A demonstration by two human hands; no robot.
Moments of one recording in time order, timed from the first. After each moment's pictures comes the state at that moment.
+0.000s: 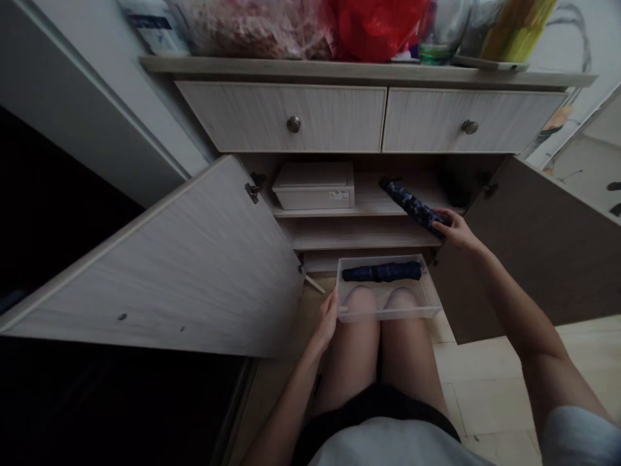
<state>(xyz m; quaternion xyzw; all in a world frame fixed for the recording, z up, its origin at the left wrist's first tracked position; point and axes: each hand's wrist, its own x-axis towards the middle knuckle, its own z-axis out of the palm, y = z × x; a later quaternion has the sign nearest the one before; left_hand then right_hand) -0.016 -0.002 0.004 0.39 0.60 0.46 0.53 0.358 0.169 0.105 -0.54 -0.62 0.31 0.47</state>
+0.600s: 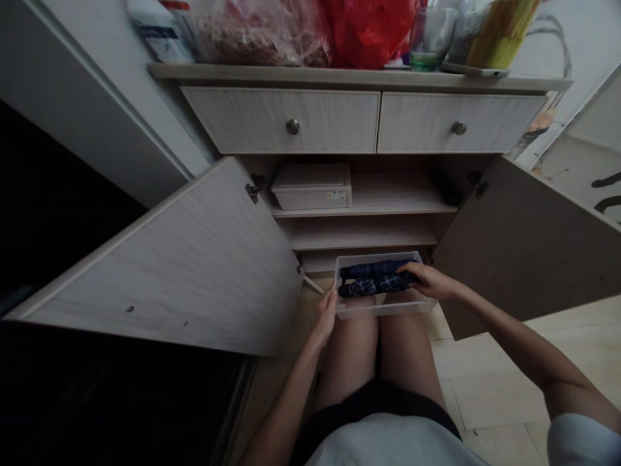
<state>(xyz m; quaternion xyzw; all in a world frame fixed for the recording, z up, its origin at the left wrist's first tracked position) -0.014 -0.005 0.006 0.38 0.60 0.47 0.52 0.315 0.061 0.067 -0.35 -0.88 0.26 0.17</state>
